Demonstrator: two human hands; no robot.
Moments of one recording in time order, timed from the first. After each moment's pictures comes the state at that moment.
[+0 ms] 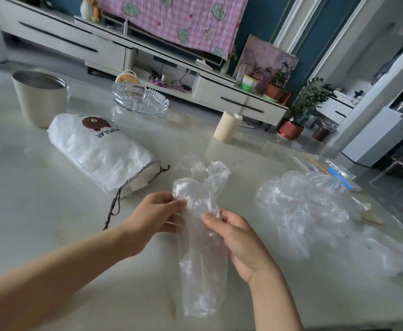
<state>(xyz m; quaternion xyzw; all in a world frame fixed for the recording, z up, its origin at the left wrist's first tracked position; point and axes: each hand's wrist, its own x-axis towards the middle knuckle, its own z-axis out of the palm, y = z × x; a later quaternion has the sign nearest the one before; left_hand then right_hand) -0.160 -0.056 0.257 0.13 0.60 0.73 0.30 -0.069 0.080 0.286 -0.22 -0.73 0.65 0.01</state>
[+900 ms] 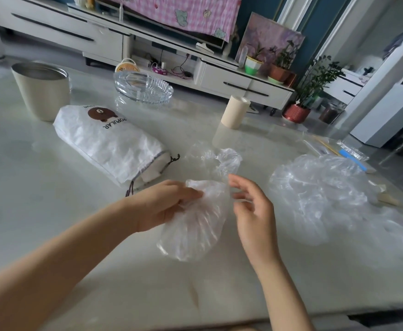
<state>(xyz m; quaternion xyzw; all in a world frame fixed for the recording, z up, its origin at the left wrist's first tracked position) -0.178 -0.065 0.270 0.14 0.59 0.68 0.42 -0.078 0.071 0.266 -0.11 -0.83 0.44 0.32</state>
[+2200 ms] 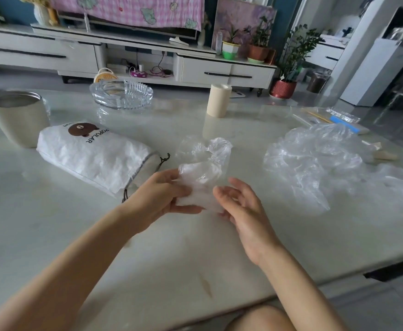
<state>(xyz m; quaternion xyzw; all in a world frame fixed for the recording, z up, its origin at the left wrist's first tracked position) -0.184 -0.068 0.272 0.24 0.58 0.68 0.38 -0.072 0.065 0.249 -0.24 -0.65 0.70 0.19</state>
